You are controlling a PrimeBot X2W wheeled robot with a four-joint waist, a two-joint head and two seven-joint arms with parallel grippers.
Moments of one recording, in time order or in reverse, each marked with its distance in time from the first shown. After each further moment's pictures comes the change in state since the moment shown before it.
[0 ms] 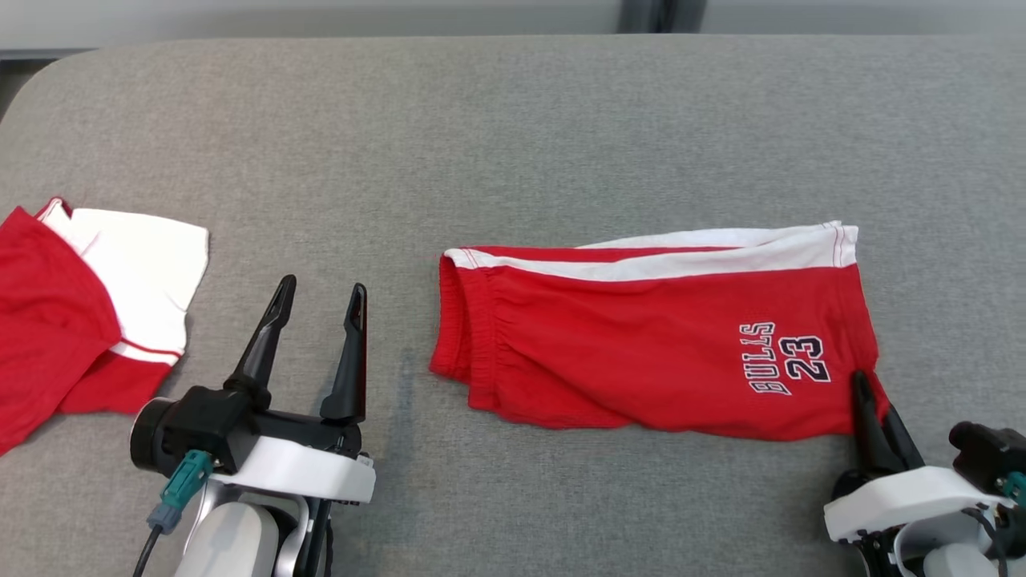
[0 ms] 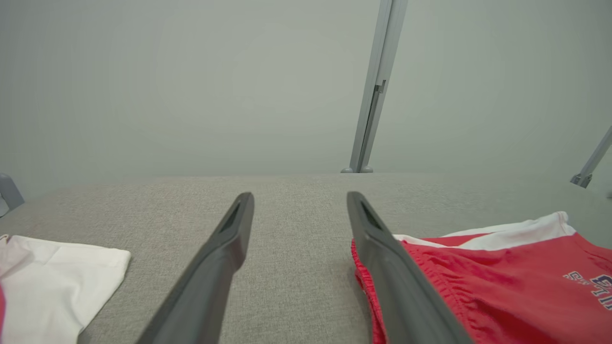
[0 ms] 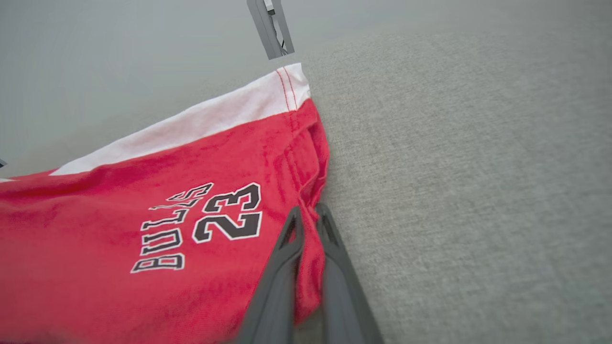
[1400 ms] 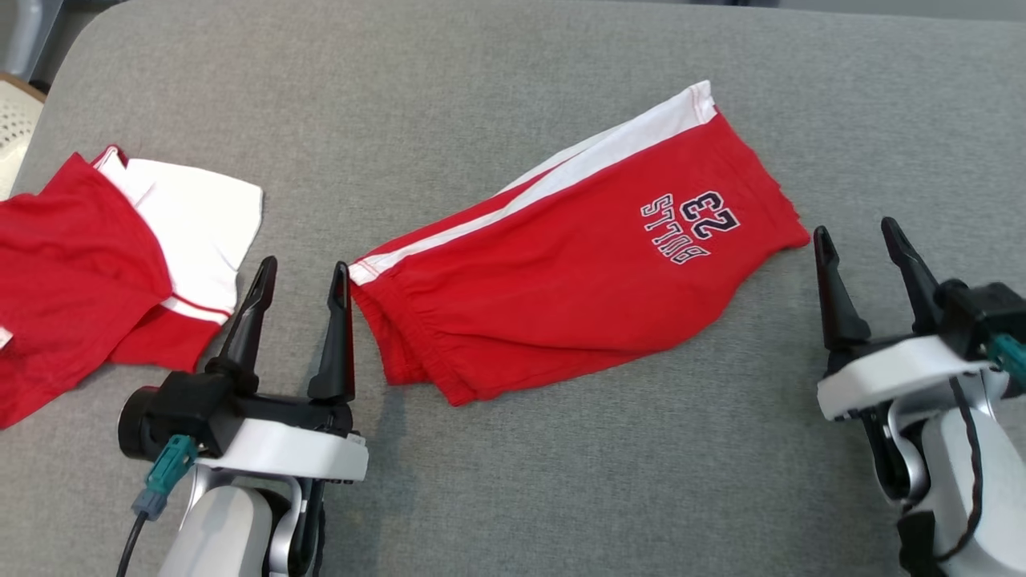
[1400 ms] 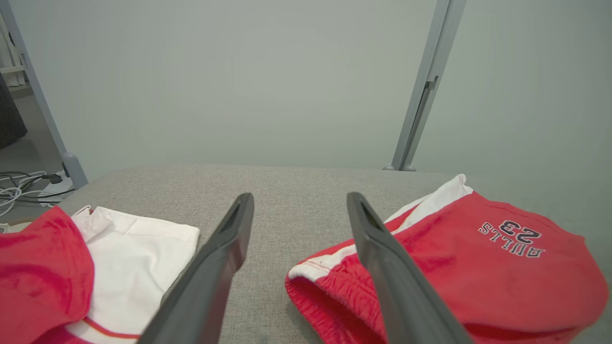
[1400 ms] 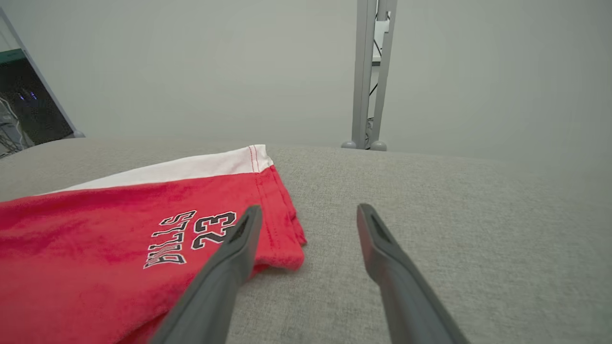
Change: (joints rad) left arm -0.026 0.036 -0.027 -0.013 -0.067 0.066 -0.003; right arm -0.192 -0.056 0.064 -0.119 -0.215 0.000 0.040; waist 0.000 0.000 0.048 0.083
